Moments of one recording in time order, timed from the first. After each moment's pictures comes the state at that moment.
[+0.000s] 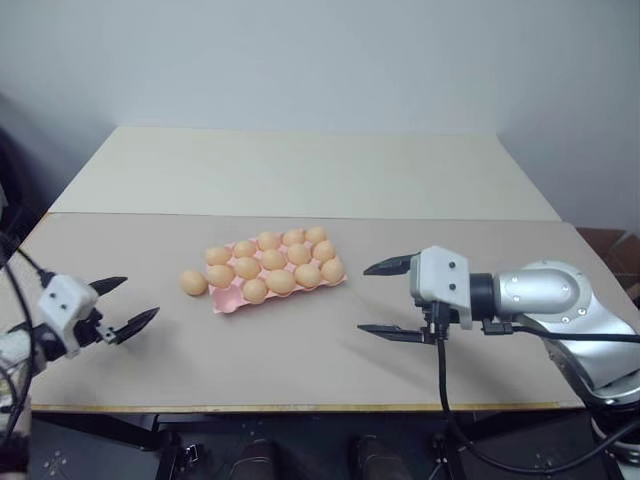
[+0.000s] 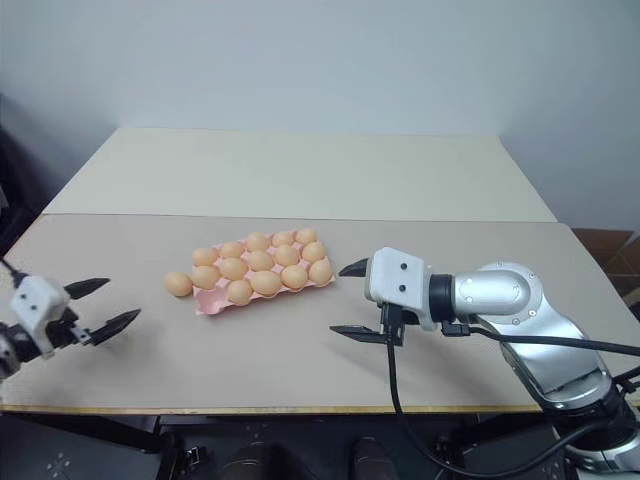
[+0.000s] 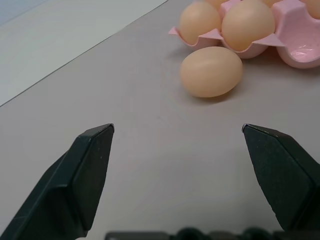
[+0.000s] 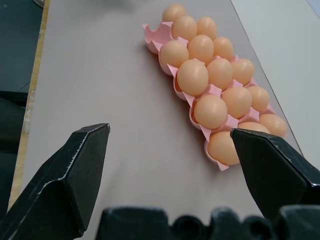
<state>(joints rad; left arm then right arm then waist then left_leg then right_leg) -0.21 0.83 0.35 0.51 -0.26 -0.20 -1.07 -0.45 -0.86 0.11 -0.61 0.40 0.58 0.96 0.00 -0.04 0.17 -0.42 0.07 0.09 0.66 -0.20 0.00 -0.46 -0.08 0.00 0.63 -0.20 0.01</state>
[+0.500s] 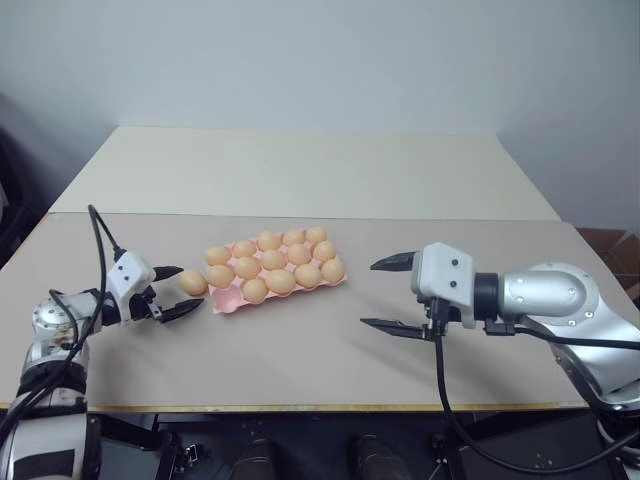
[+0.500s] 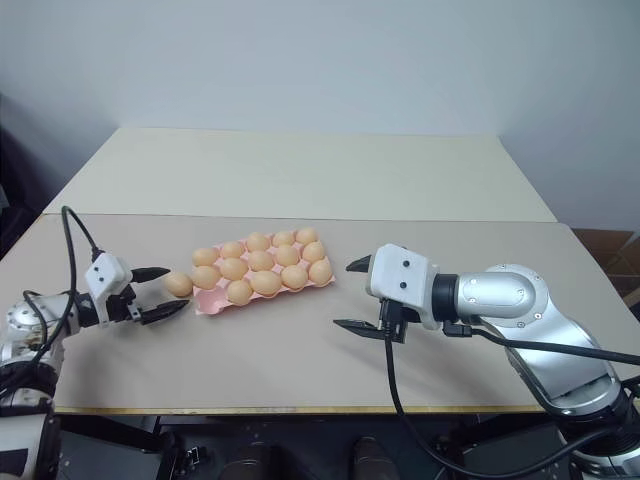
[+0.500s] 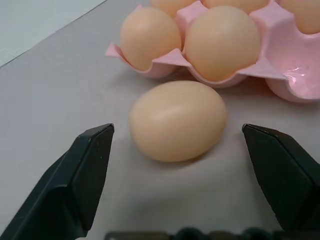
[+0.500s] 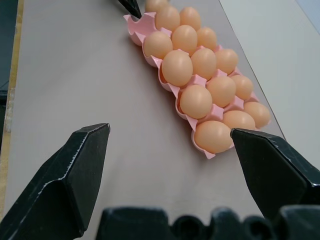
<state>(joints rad) -0.60 0.76 0.15 0.97 -0.15 -0.35 -1.21 -0.45 -0.88 0.10 -0.65 0.40 0.64 0.90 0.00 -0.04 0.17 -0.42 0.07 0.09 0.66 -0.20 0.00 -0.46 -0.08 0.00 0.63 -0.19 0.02</state>
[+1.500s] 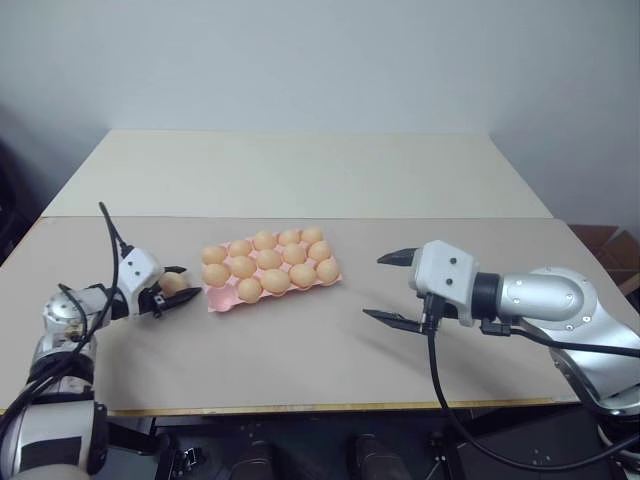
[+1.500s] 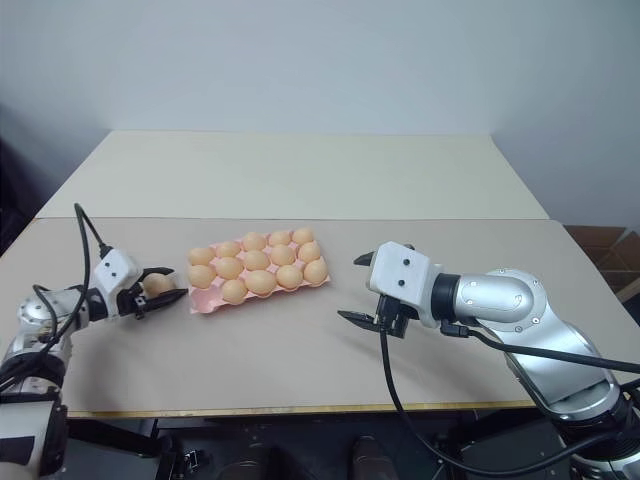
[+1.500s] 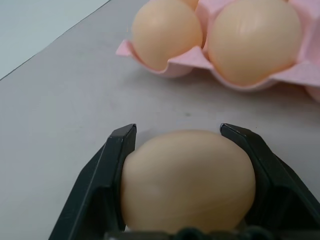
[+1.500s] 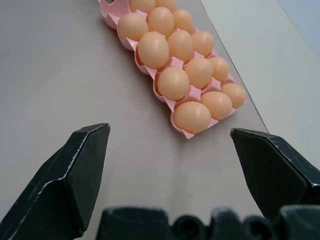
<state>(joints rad) -0.58 0.80 0.13 0.97 -0.09 -0.39 -1.10 -0.43 -0.88 0.11 -0.66 0.34 0.67 0.82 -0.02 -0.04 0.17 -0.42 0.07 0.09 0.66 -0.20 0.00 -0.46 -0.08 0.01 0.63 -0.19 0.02</state>
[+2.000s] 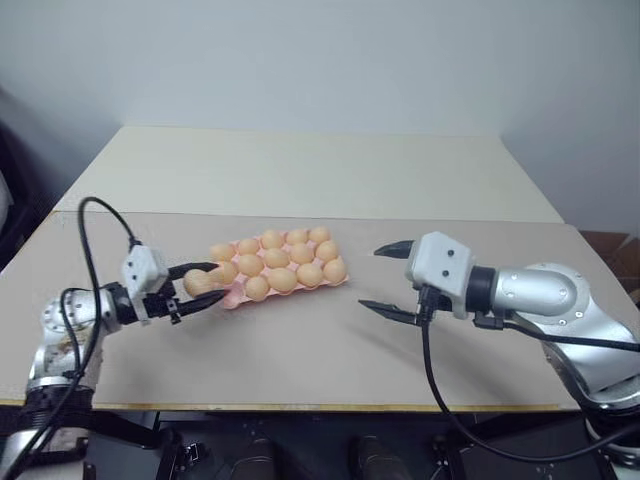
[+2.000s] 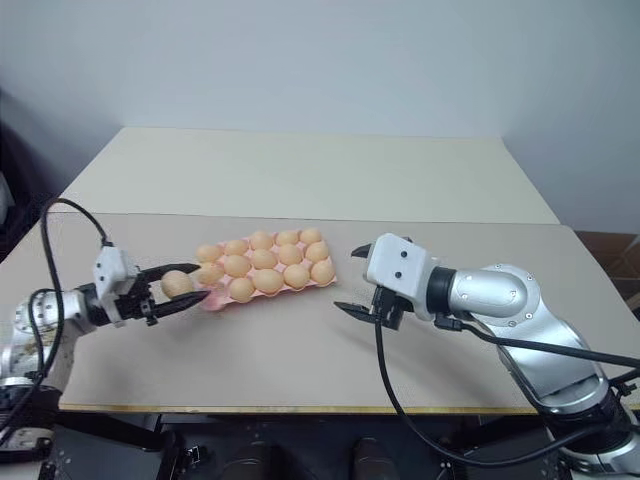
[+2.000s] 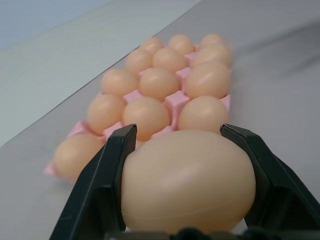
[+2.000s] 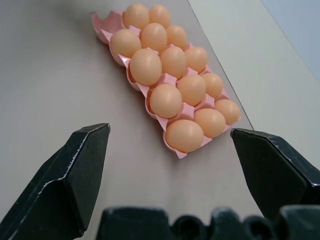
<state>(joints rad) -0.33 0.73 0.17 0.28 -0.40 -0.05 -1.23 -0.46 -0.83 0.11 -0.64 0.33 0.67 0.80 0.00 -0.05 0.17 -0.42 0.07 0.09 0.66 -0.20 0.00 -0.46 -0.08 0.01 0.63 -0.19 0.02</state>
